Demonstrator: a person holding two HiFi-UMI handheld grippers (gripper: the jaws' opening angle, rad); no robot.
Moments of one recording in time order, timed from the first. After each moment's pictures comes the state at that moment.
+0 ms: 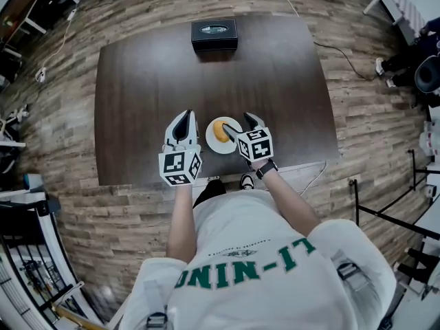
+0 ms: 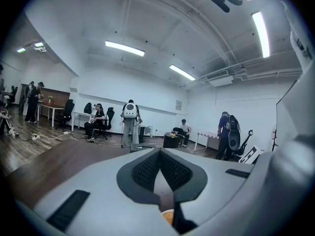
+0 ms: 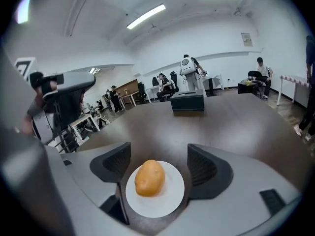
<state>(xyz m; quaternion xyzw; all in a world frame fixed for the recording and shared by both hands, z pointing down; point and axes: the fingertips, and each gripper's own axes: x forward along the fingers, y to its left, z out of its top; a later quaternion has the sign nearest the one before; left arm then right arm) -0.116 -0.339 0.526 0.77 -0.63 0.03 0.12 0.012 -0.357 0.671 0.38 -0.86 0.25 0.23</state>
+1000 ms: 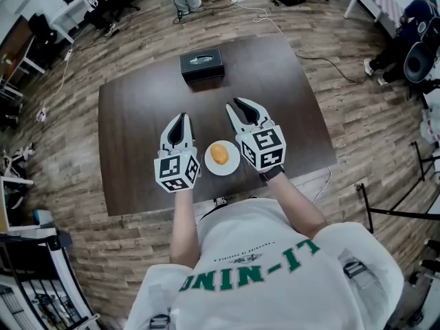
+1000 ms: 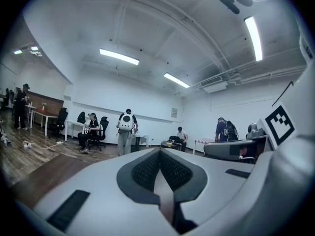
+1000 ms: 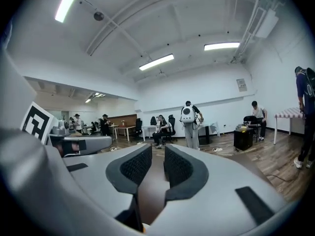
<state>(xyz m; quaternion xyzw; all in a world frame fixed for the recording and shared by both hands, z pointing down) -0.093 -0.380 0.448 0.79 -0.61 0.01 0.08 0.038 -0.407 0.445 0.45 -0.89 0.09 0.06</state>
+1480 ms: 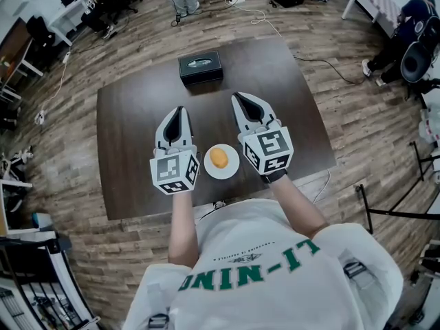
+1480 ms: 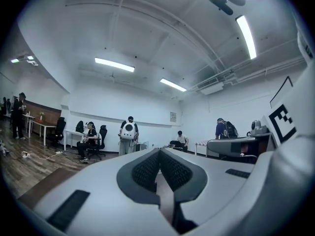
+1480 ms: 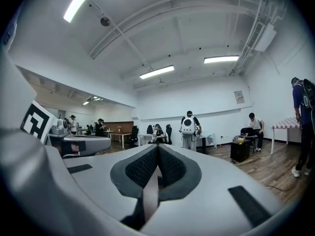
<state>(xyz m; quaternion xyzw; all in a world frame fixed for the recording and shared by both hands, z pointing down) -0.087 -0.391 0.394 0.79 -0.62 0.00 0.03 0.046 -0.413 0.389 0.47 -0.88 0.04 0.02</state>
